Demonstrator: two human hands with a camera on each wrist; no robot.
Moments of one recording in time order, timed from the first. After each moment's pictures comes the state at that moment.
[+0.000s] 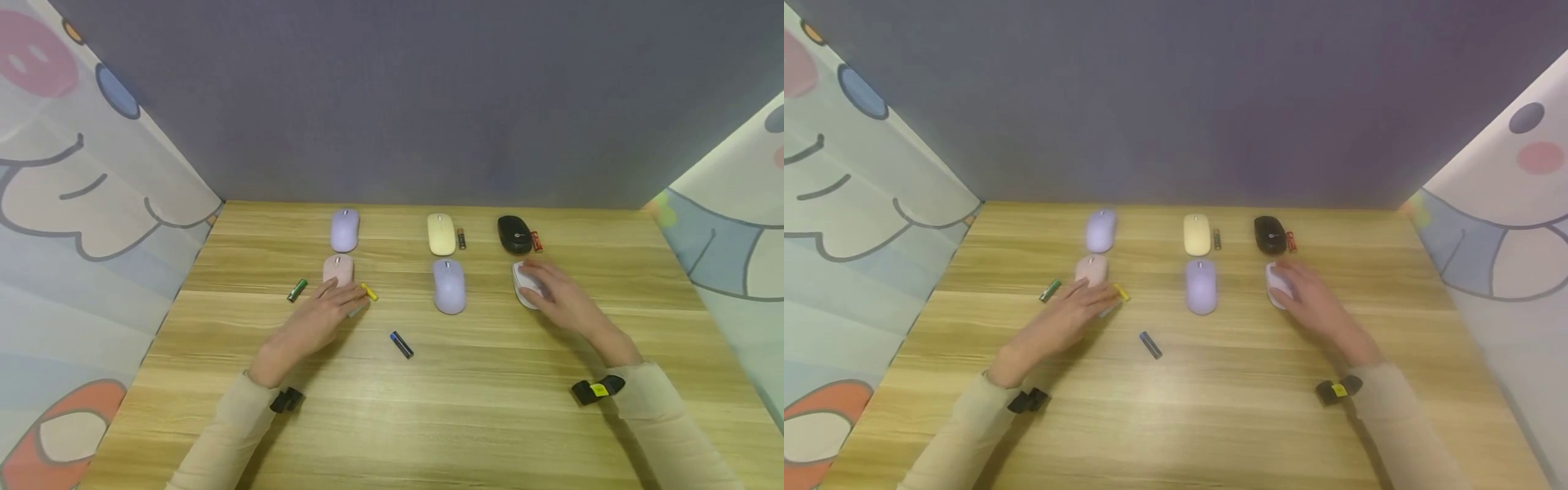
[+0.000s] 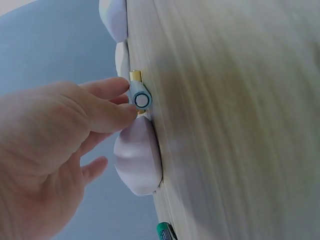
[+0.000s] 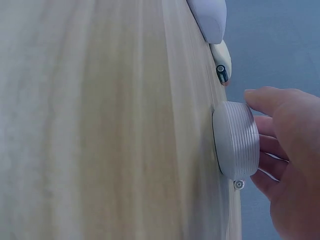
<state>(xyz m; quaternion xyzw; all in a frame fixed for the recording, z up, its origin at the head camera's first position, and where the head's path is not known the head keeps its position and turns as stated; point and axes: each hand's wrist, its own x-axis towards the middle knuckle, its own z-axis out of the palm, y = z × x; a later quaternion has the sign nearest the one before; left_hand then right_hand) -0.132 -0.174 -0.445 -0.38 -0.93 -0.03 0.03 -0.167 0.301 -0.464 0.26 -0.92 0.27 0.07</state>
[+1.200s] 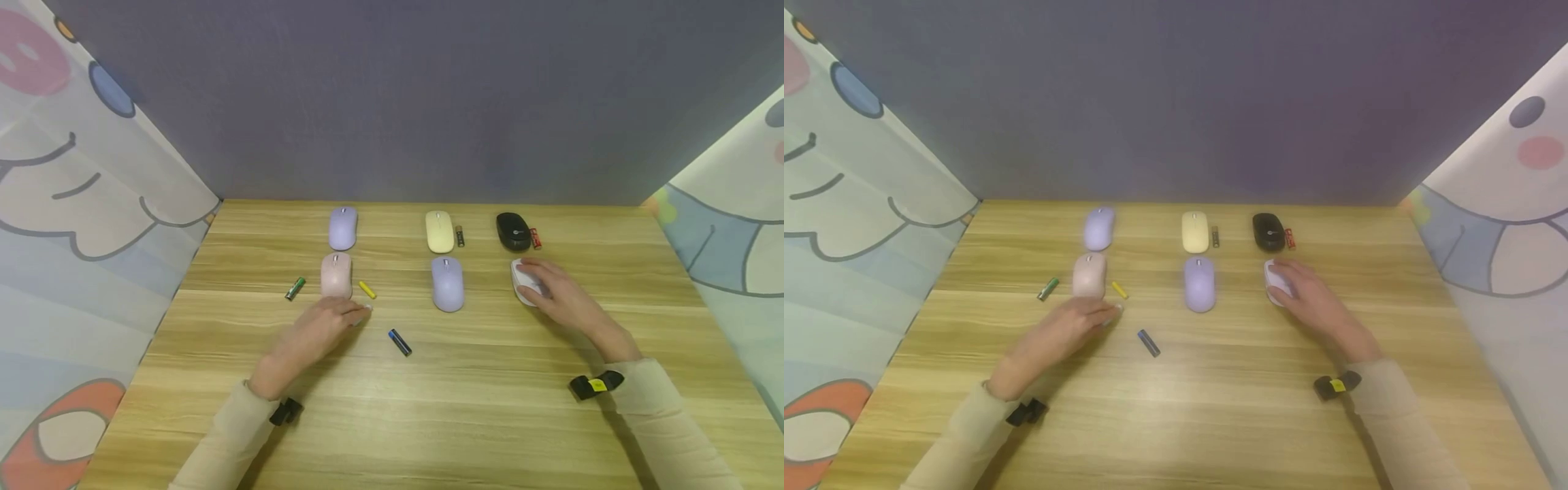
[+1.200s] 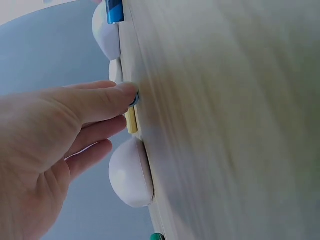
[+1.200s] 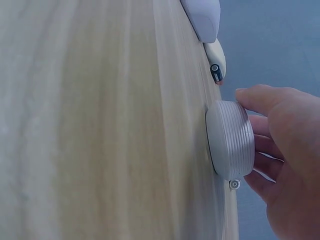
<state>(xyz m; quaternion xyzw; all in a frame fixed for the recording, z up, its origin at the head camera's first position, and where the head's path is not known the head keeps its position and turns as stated) -0.118 -0.165 -0.450 -0.40 -0.91 -0.06 0.06 -0.168 0.304 -0.460 0.25 -0.93 0.26 0.04</state>
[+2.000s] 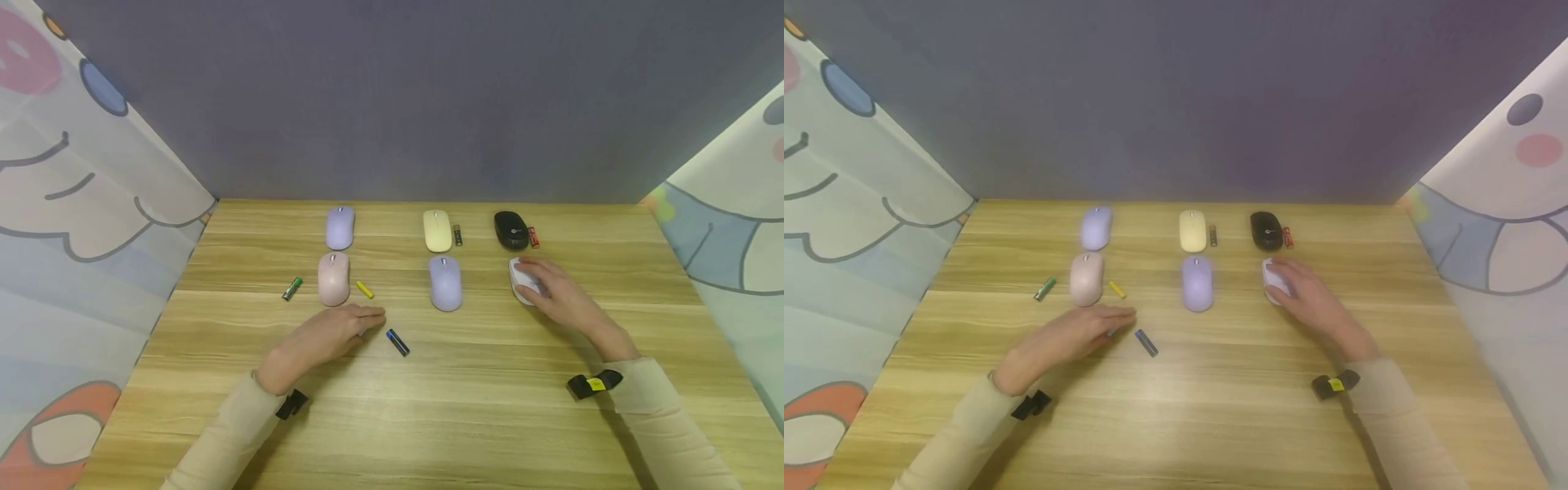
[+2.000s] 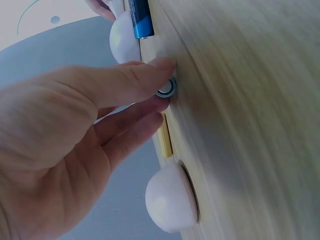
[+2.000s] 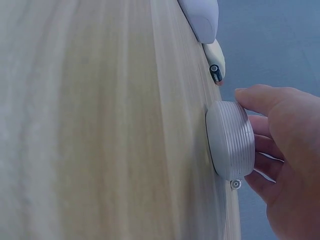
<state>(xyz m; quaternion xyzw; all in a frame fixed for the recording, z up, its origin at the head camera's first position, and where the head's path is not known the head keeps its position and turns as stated) -0.121 -0.146 -0.432 -0.43 -0.90 -0.09 -0.09 -0.167 0.304 -0.461 0.25 -0.93 0.27 0.04</state>
